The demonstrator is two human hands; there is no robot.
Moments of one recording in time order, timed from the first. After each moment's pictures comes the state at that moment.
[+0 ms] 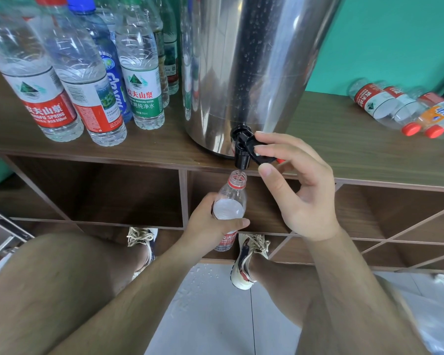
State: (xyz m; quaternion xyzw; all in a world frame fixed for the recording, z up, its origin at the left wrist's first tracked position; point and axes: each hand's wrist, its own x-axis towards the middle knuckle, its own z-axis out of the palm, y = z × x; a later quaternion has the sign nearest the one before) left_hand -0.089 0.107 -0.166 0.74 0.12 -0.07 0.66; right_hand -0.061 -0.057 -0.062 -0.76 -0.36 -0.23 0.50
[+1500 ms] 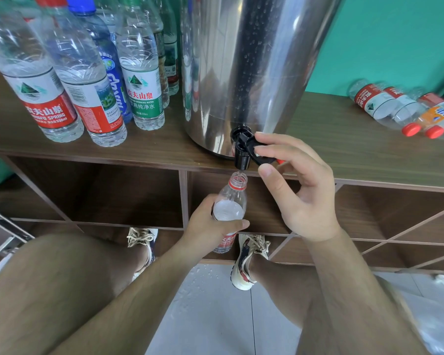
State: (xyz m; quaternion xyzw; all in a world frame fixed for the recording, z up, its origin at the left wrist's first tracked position) left_hand -0.089 0.107 -0.167 0.74 0.11 -0.07 0.65; right_hand -0.061 -0.057 -0.062 -0.76 -0.36 -0.22 0.50
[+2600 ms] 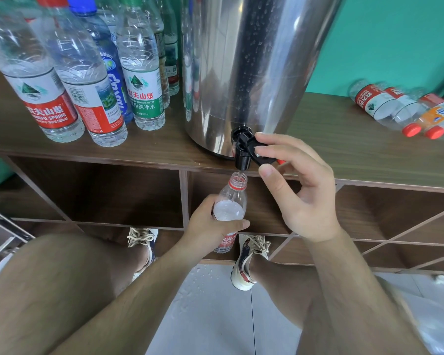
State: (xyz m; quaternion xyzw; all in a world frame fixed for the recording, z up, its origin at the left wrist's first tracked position) left_hand -0.090 0.108 -0.168 0.74 0.12 -0.07 0.66; right_hand -0.060 -0.057 -0.061 -0.76 -0.36 -0.23 0.50
